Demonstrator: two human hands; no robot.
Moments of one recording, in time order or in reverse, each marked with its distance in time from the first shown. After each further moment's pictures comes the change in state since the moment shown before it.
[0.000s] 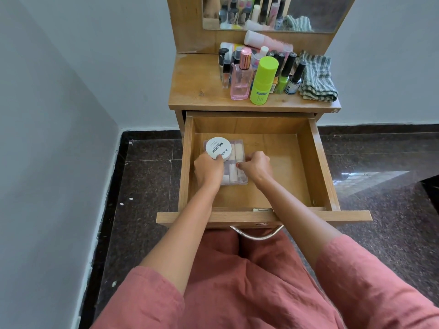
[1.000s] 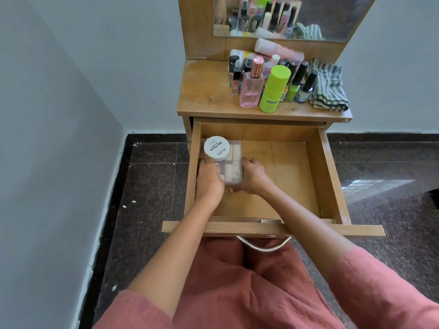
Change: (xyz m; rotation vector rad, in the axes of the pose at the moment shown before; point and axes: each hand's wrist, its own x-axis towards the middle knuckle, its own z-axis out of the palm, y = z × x) left_hand 0.008 -0.016 -0.012 0.307 -0.107 0.191; right_hand -0.001 -0.008 0.009 -0.344 -0.257 -0.226
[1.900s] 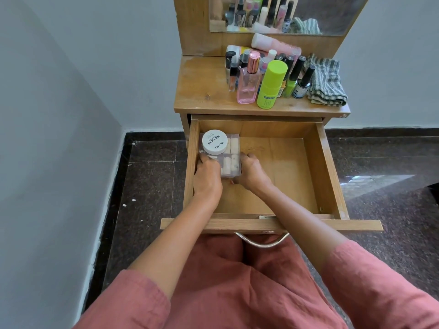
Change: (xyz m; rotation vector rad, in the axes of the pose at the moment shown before) left_hand -0.003 0.001 0.000 0.480 -0.020 0.110; right_hand 0.000 -0.002 0.004 0.031 0.109 -0.090
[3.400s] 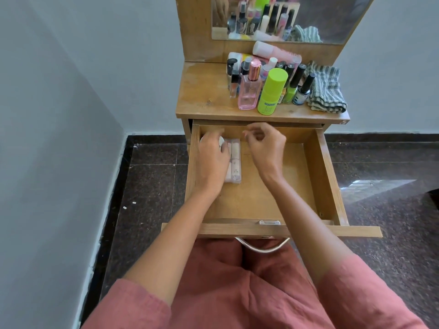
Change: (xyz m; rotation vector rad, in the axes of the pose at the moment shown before) left_hand -0.001 0.023 -0.051 -0.602 0.372 0.125; right_hand -0.003 -0.031 -0.048 0.469 0.645 -0.195
